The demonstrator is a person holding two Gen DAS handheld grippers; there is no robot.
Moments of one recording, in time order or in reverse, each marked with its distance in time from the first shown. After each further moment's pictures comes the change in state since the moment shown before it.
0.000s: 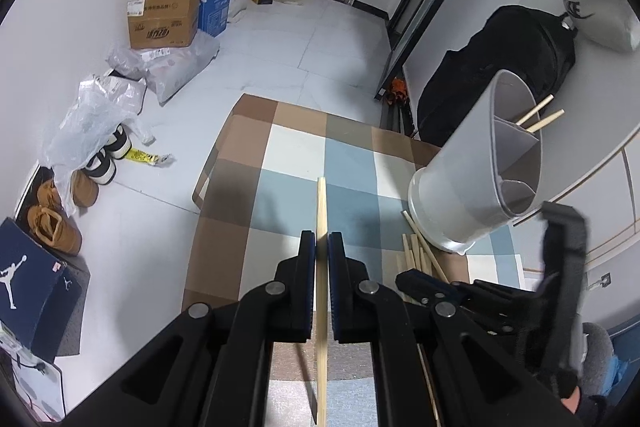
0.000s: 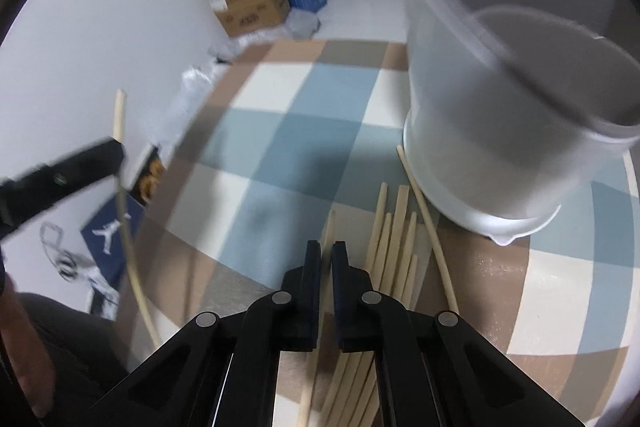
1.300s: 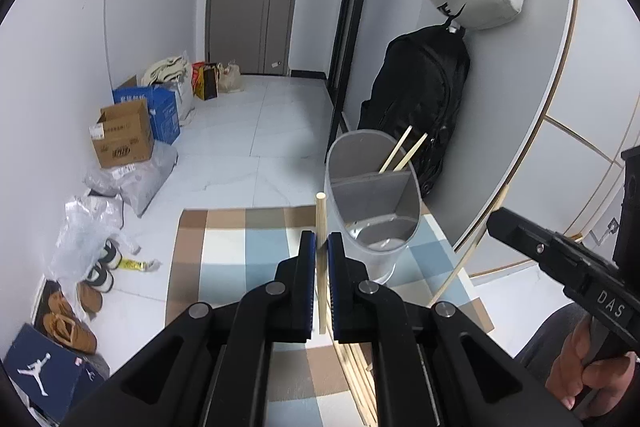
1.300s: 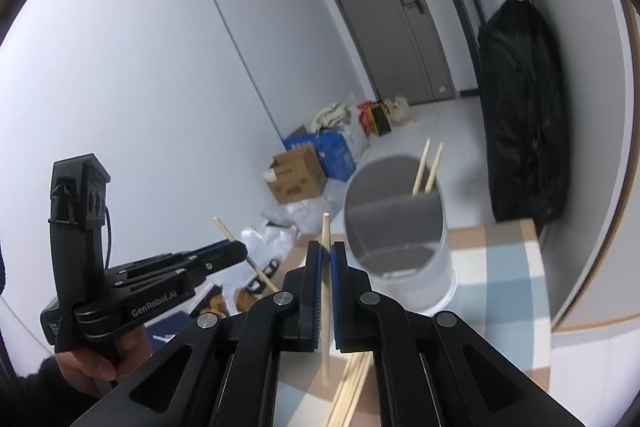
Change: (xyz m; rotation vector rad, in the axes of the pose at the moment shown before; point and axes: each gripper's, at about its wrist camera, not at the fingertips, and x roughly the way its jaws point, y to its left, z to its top) left arm -0.073 -0.103 -0.002 0.284 -0.268 -0.033; right arm -0.213 -0.035 -0.037 0.023 -0.604 0.148
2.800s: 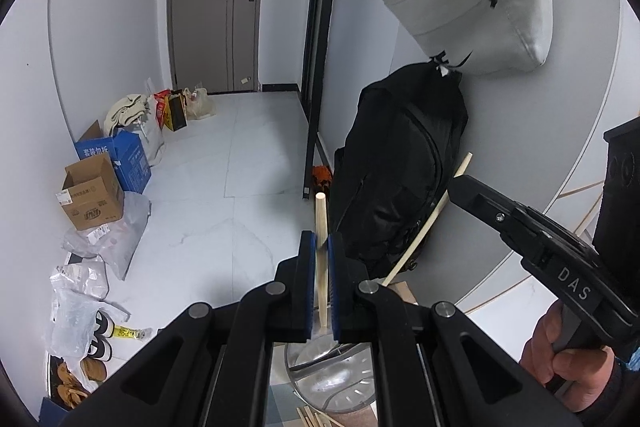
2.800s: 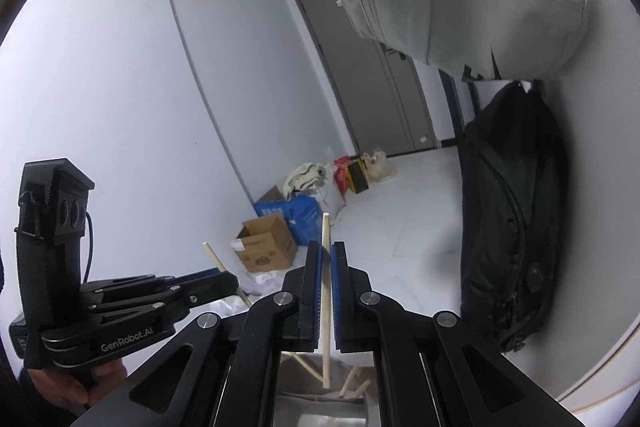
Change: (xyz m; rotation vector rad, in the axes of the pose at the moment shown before) left arm 0.060 -0.028 0.124 0.081 0.021 -0.054; right arm 0.054 -0.060 0.153 0.003 -0.139 -0.070
